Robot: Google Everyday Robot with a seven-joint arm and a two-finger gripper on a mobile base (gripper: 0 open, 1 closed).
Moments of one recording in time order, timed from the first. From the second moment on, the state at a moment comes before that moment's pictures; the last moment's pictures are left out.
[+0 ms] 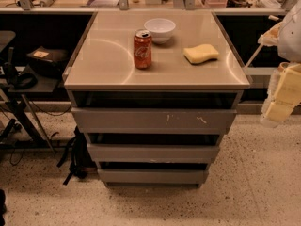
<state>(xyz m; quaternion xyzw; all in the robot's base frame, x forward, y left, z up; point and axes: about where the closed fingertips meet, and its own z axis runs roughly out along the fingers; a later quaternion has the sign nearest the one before) 0.438 -0.217 0.976 -0.60 0.78 -0.03 0.16</state>
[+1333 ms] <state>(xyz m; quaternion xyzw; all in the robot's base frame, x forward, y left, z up) 0.463 -0.205 0.832 -0.54 0.82 0.01 0.18</state>
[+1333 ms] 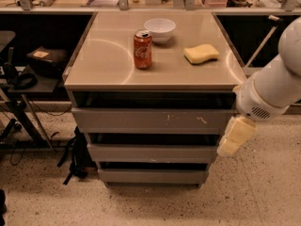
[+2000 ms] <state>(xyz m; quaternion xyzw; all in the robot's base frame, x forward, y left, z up) 0.502 -0.183 0.767 -0.52 0.83 0.02 0.20</state>
